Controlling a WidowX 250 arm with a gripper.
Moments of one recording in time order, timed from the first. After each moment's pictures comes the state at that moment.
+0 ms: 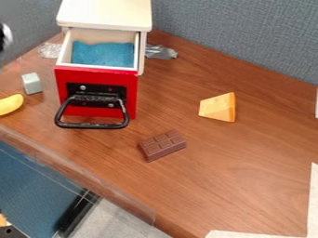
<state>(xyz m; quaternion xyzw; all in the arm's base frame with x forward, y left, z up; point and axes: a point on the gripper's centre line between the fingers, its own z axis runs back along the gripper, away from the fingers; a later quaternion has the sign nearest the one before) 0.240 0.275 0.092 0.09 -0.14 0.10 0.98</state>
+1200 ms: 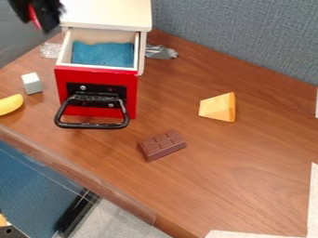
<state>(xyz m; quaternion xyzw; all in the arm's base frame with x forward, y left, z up) 0.275 0.160 0.137 0.06 -0.16 0.01 0.98</state>
